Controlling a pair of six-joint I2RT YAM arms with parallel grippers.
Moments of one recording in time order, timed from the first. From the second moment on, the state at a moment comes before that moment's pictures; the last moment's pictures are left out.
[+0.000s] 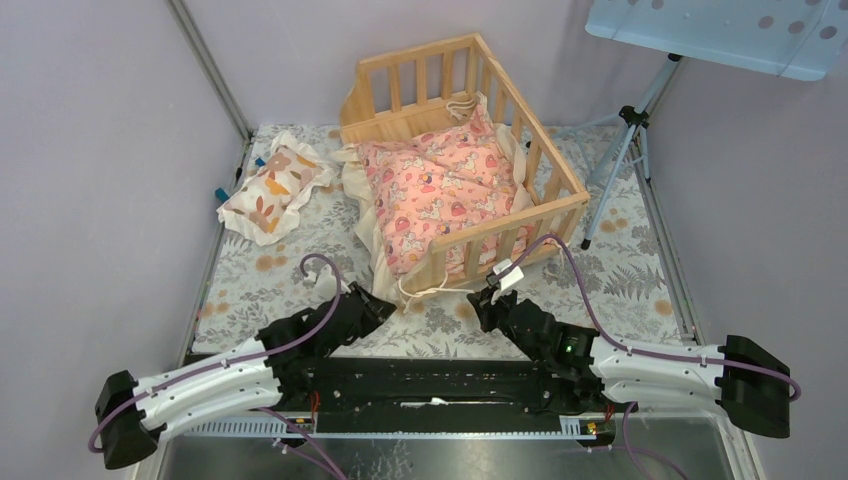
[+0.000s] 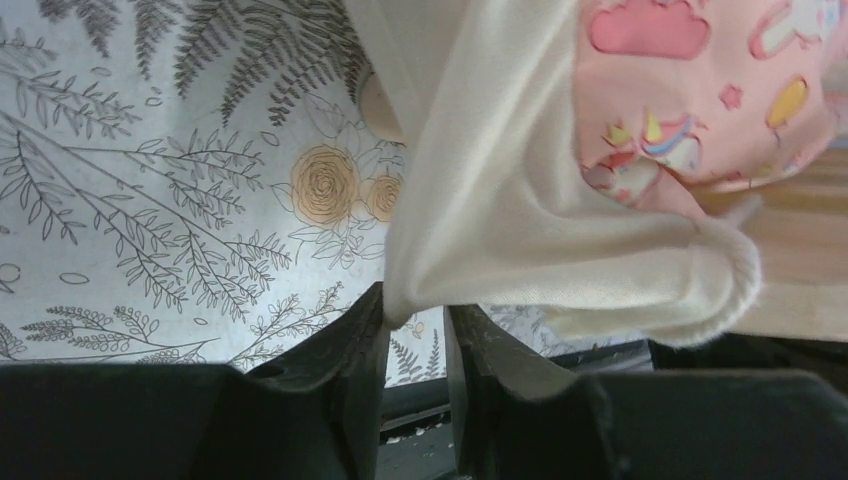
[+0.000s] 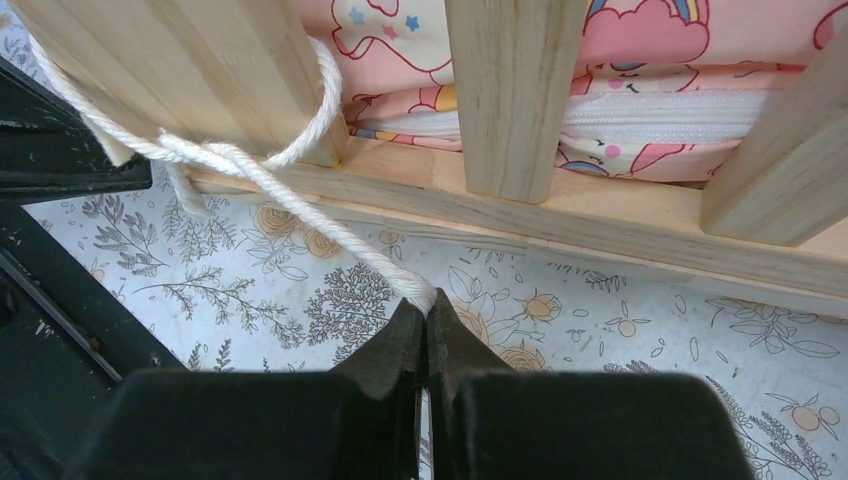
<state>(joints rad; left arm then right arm) -1.03 0.63 0.34 -0.38 -0.44 -1.41 1.18 0.87 0.26 0.29 0.51 0.30</state>
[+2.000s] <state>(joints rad) -1.42 1.23 0.40 0.12 -1.09 -0.74 1.18 0.89 0.26 0.33 0.48 0.27</state>
